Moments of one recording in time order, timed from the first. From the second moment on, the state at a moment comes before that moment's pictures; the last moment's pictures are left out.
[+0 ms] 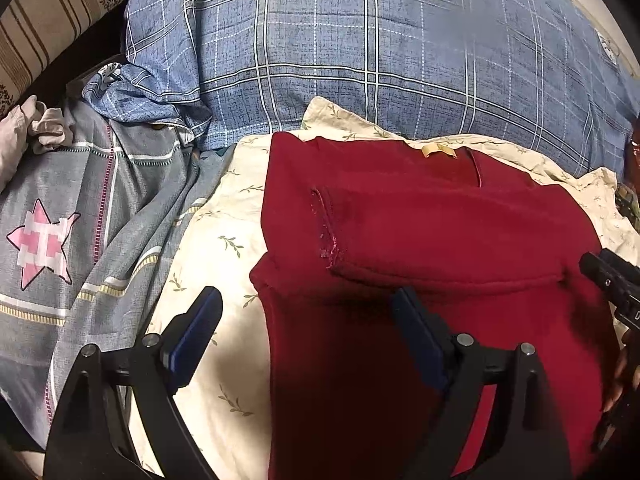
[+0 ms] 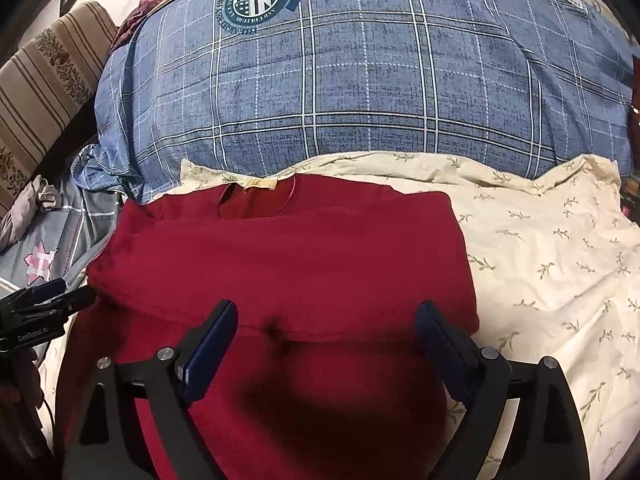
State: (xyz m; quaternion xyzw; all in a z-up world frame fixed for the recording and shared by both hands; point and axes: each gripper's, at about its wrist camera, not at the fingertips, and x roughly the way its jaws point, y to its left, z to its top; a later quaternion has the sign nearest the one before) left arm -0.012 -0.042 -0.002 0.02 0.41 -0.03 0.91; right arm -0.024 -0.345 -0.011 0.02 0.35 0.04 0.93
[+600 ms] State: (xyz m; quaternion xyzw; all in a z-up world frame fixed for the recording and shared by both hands) left arm -0.037 -0.024 0.006 0.00 0.41 -0.04 0.91; right arm -0.070 -0.332 -0.005 0.06 0.39 0.05 0.92
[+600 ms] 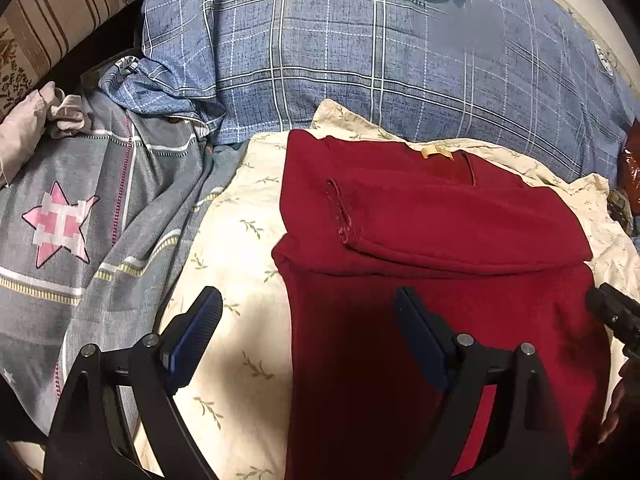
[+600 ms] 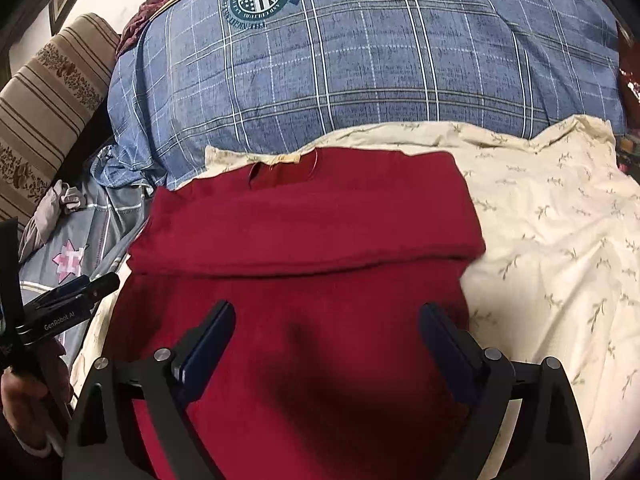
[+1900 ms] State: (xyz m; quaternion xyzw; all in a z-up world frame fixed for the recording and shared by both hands) left arm -0.138 0.013 -0.038 -0.10 0.47 -0.11 0.87; right arm -0.171 -0.401 -0.009 0.09 0.43 0.03 0.90
